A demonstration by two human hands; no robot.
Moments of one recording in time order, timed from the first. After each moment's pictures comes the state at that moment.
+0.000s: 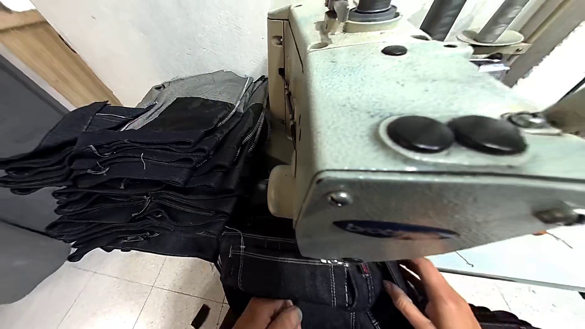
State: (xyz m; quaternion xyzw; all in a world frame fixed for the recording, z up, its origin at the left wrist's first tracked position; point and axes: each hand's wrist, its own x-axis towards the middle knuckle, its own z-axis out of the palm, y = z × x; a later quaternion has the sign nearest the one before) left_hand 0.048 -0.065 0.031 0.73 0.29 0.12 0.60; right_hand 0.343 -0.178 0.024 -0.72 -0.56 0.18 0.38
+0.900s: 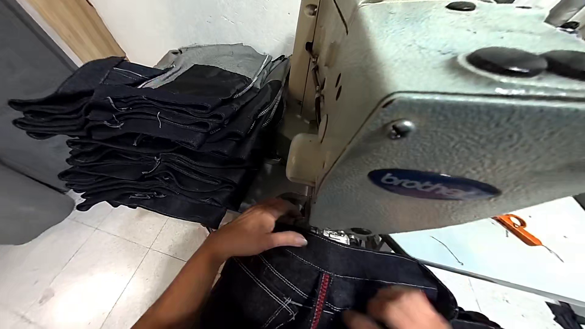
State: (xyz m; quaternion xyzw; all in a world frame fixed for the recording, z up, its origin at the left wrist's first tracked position) left_hand 0.072 0.017 0.074 0.87 0.27 0.09 0.41; right_hand 0.322 -0.199 0.042 -0.50 -0.82 0.03 0.28
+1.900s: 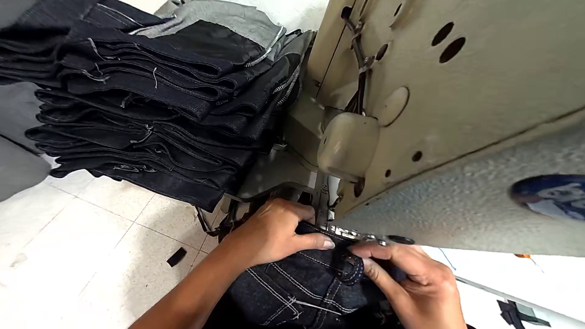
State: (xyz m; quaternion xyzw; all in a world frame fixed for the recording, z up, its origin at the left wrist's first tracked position) left_hand 0.096 -0.001 0.060 0.85 0.31 0.13 0.41; right_hand 0.313 -0.135 0.049 -0.59 -0.68 0.10 0.43
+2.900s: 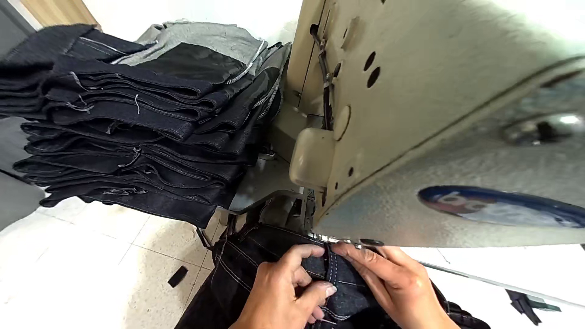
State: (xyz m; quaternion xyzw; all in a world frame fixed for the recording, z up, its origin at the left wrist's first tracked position) left_hand 0.104 -0.087 0.063 0.66 0.36 0.29 0.59; right_hand 0.323 -0.125 0.031 -0.52 -0.74 0.02 0.42
